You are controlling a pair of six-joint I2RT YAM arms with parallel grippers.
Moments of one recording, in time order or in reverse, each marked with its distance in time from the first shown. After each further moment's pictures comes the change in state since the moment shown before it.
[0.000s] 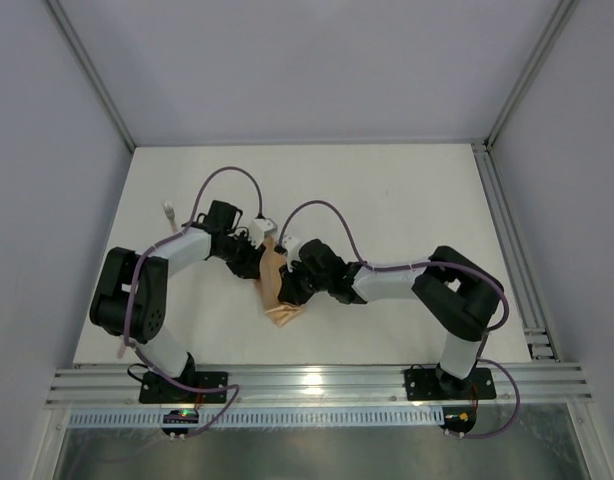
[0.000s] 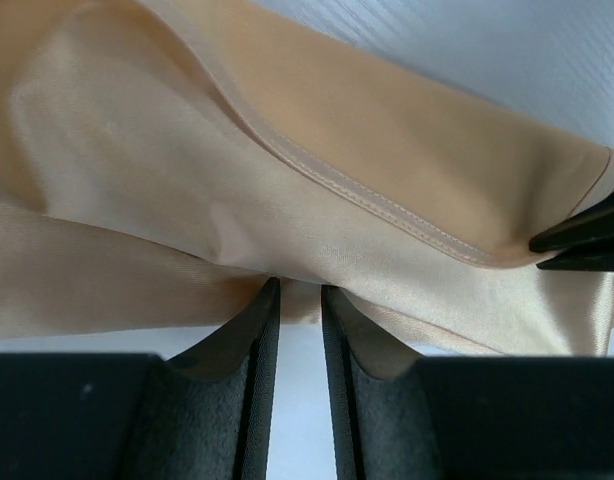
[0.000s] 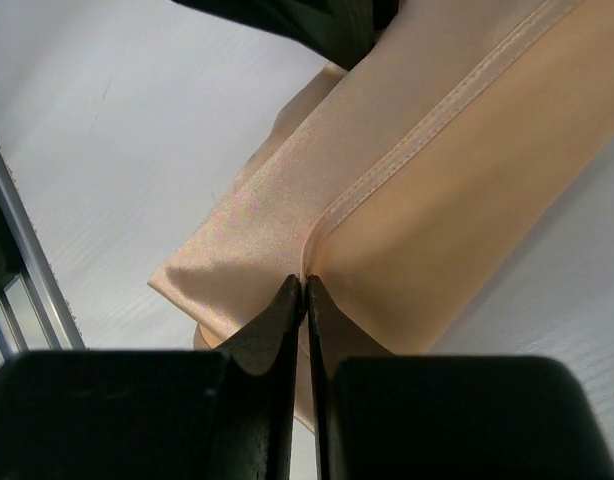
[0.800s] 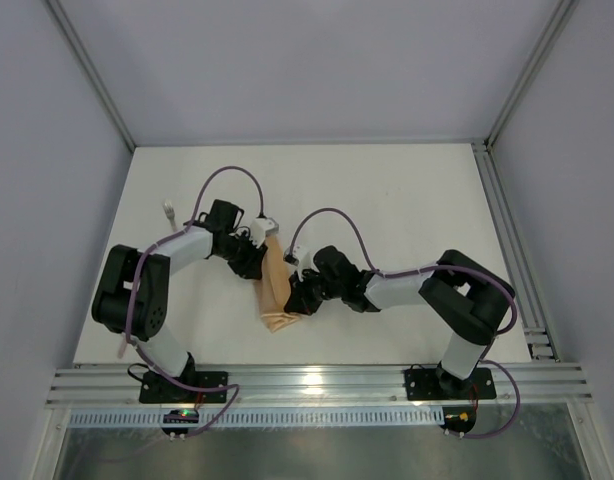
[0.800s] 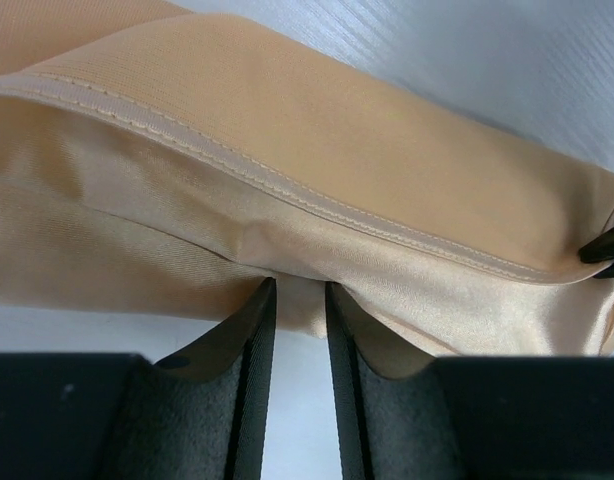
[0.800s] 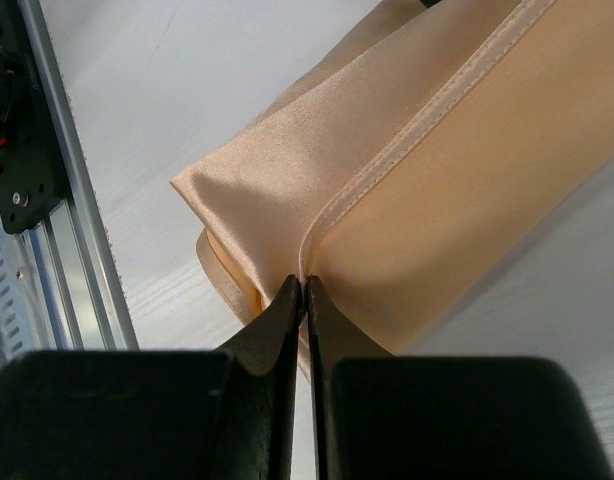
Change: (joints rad) left arm -0.005 0.024 0.021 -0.007 0.018 -0.014; right arm -0.026 -0.045 -0.157 0.148 -0.161 -0.014
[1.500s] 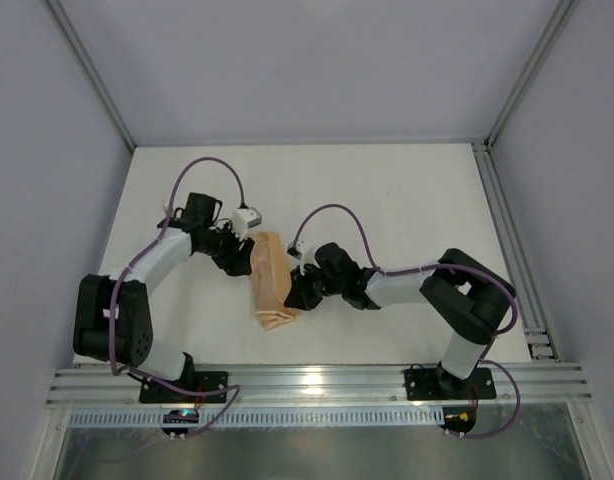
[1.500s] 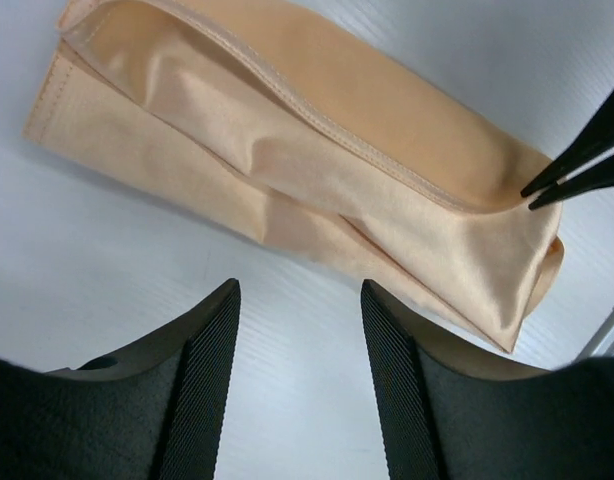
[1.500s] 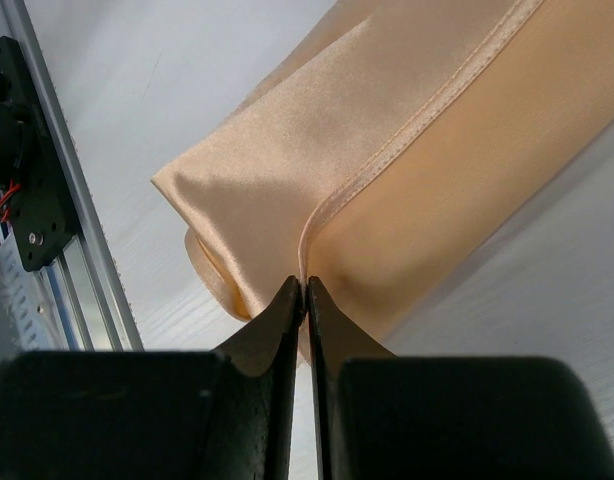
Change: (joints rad) left arm 0.086 -0.166 0.017 -0.129 0.037 0.032; right arm -0.019 0.000 0.007 0.000 0.022 0.083
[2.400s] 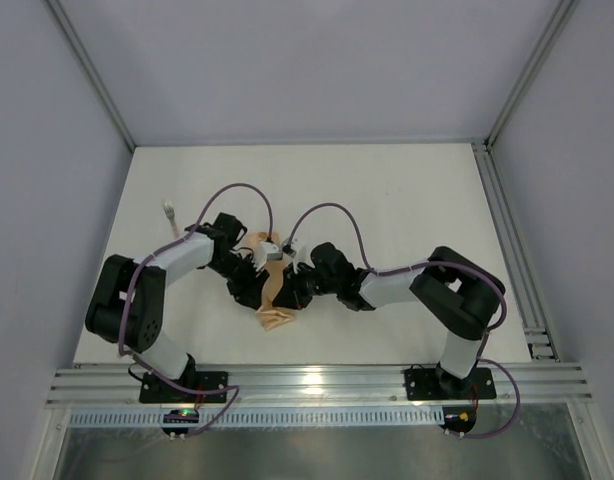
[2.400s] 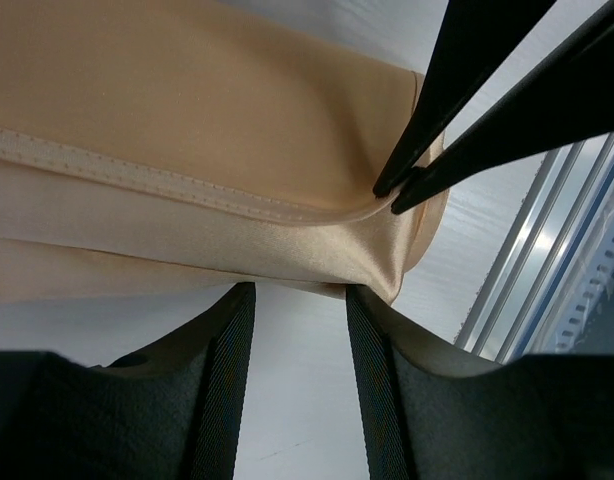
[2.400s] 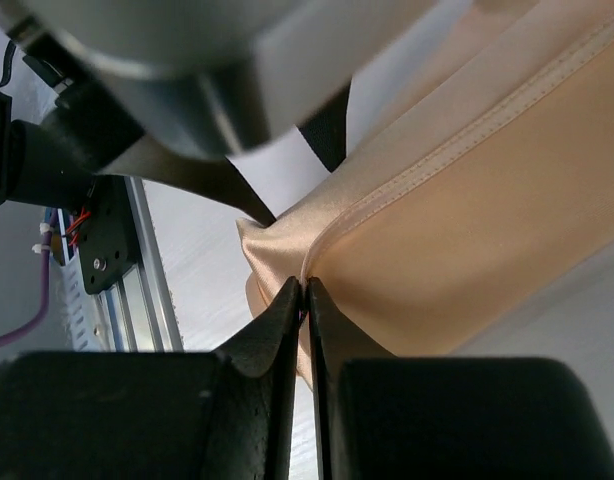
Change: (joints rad) left arm -0.139 0.086 -0.055 -0.186 0.090 0.145; right arm 0.022 0.048 0.022 0.139 -0.057 0.085
